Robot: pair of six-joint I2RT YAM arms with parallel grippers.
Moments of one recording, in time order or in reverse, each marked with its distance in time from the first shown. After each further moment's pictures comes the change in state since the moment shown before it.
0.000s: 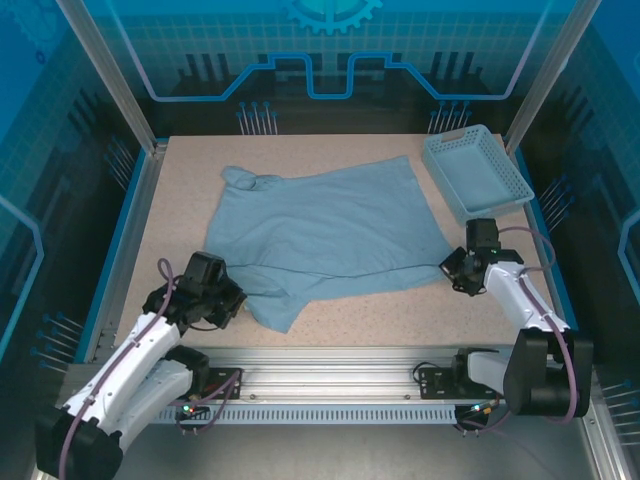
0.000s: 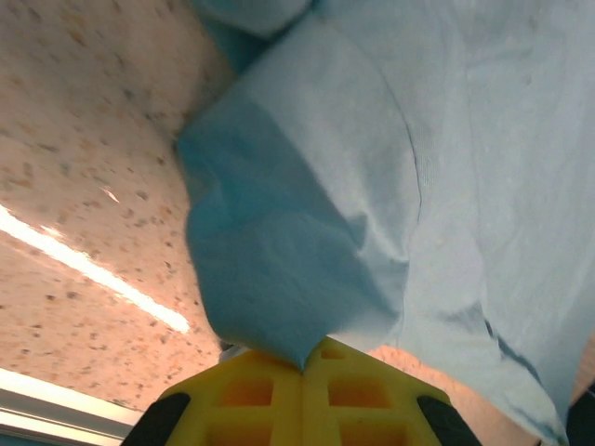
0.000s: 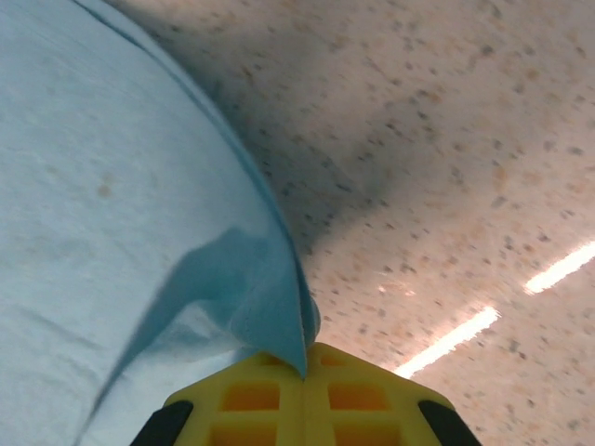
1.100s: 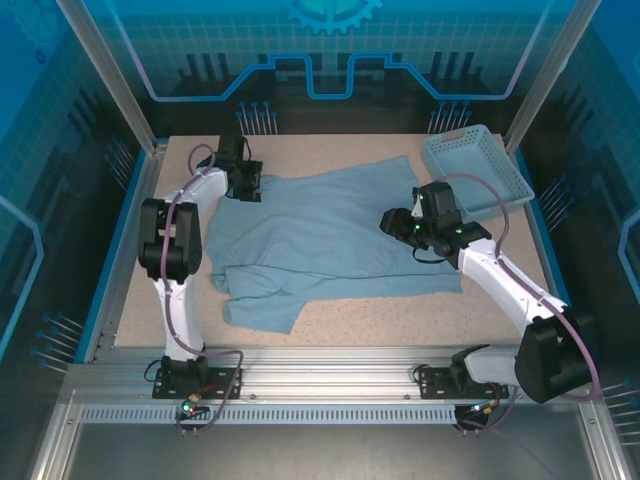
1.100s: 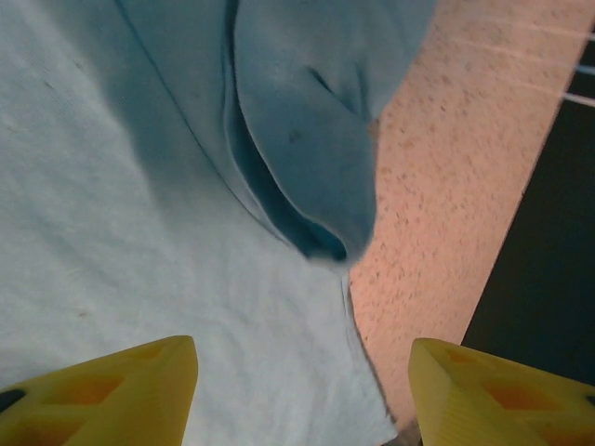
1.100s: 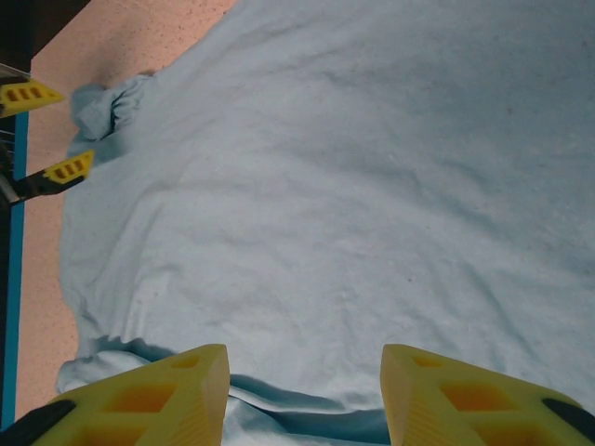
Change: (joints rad) left arm 0.231 1.373 1.115 0.385 0.037 -0.304; right arm 0.386 0.108 0.257 0.273 -0.178 -0.111
